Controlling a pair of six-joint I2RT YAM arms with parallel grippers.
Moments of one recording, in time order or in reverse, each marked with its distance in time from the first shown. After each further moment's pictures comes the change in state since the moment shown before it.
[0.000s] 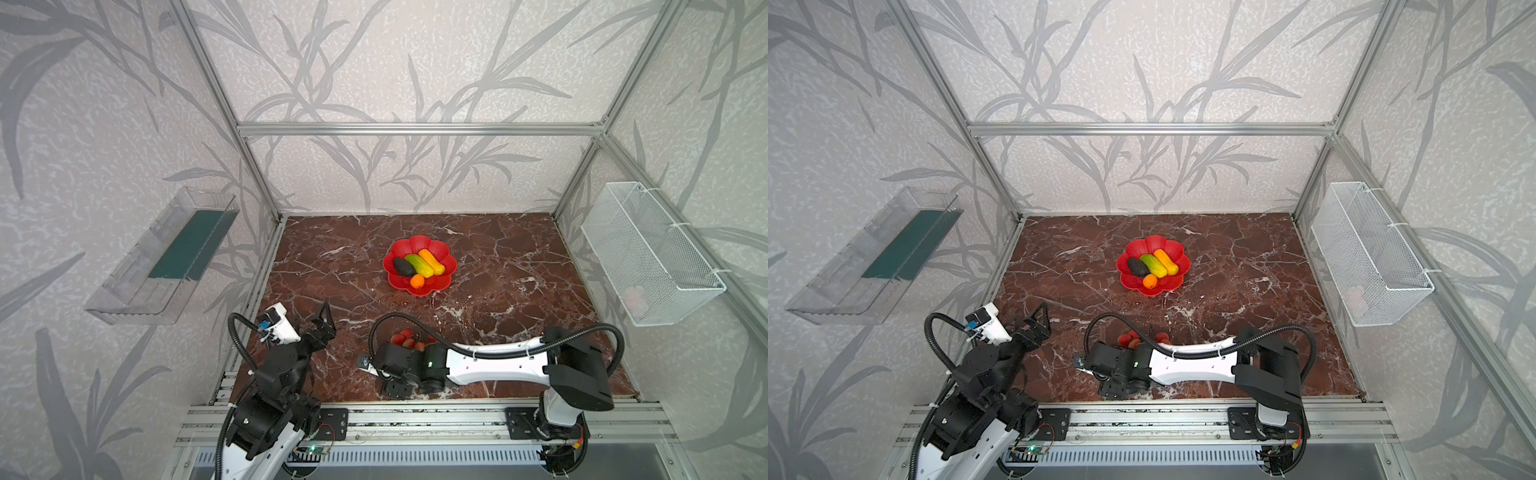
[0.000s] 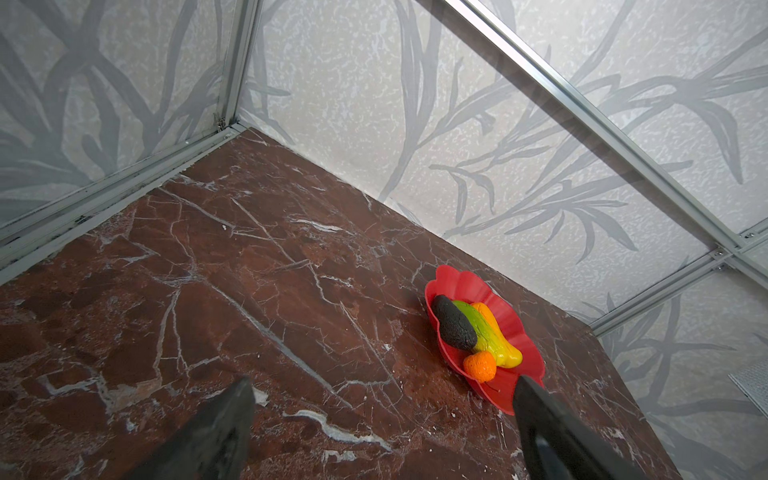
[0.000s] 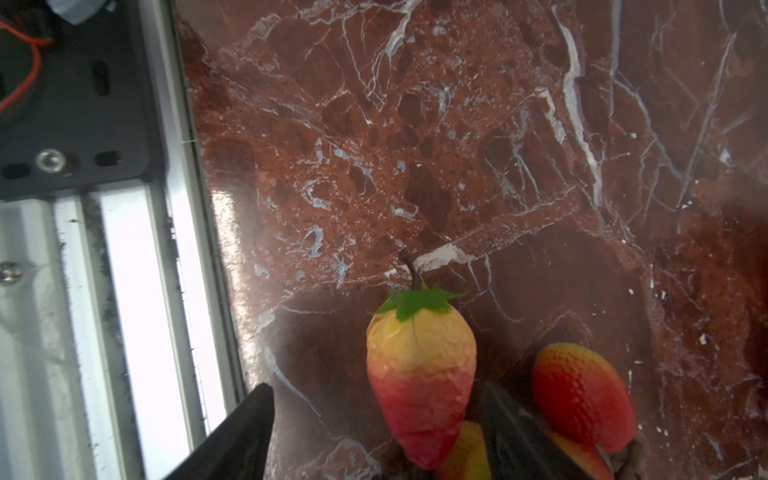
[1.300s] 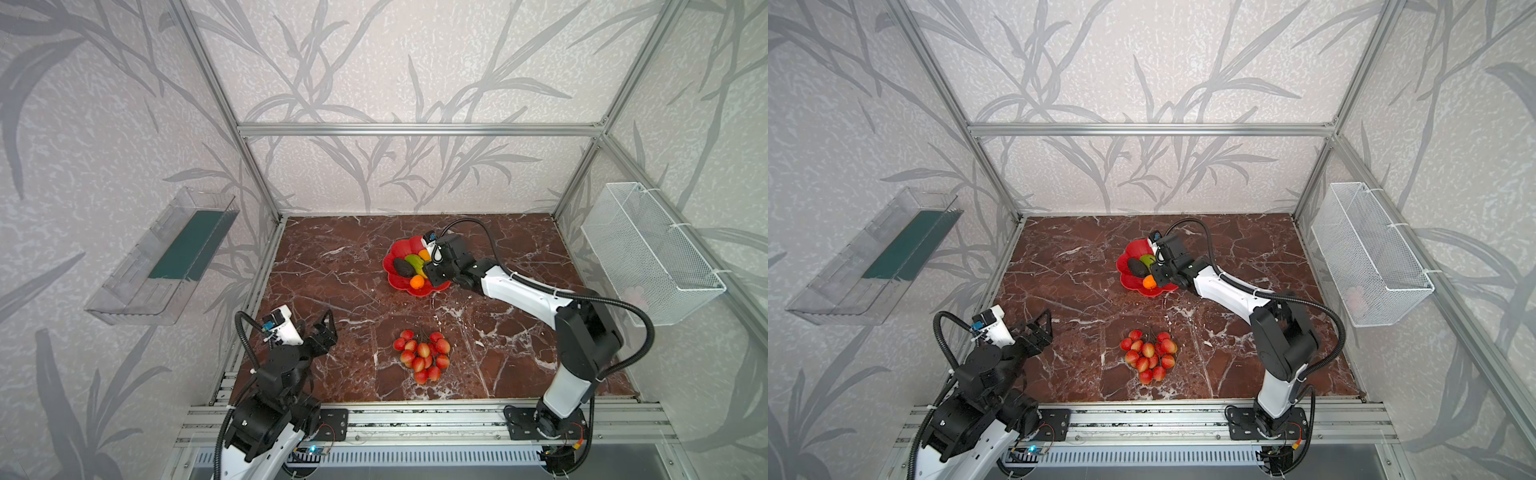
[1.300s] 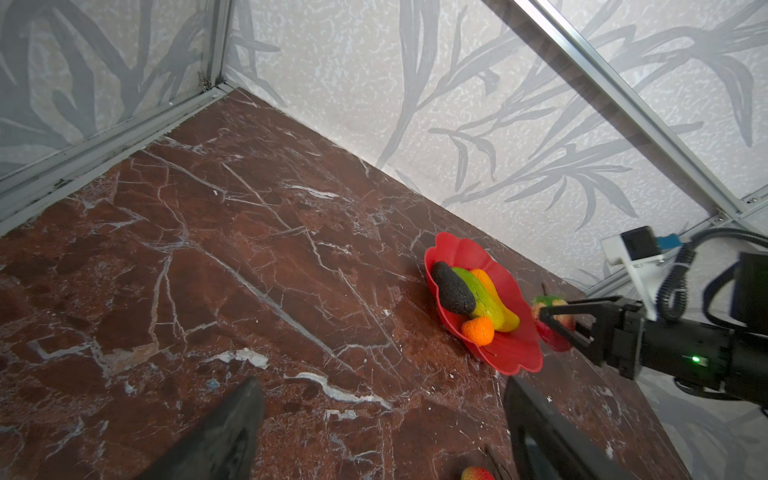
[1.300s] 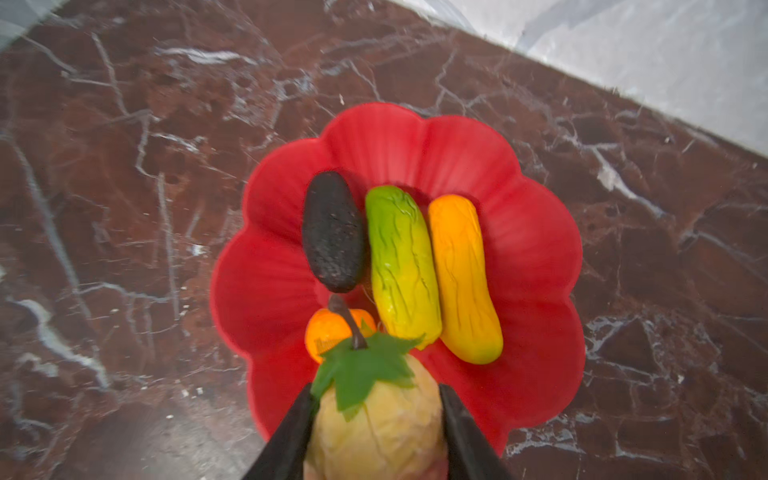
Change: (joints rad) left arm 0.000 -0.005 0.010 -0.079 0.072 -0.026; right arm -0.749 0.018 0.143 0.124 -0.135 0.154
